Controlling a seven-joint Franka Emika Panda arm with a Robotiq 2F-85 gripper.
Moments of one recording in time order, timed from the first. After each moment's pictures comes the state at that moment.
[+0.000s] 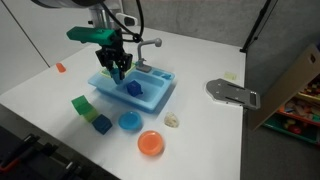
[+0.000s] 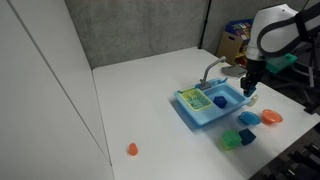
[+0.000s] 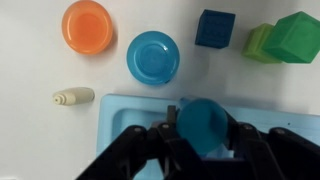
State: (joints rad) arm -0.03 0.27 -0.06 -2.19 -0.12 2.27 -0.02
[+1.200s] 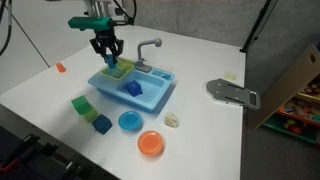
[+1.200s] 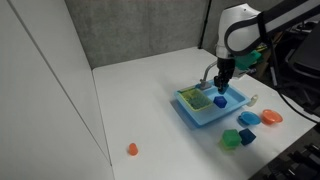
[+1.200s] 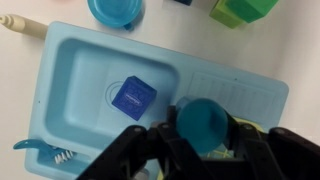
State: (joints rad) arm 0.04 0.46 0.03 -1.91 -0.13 2.17 -0.03
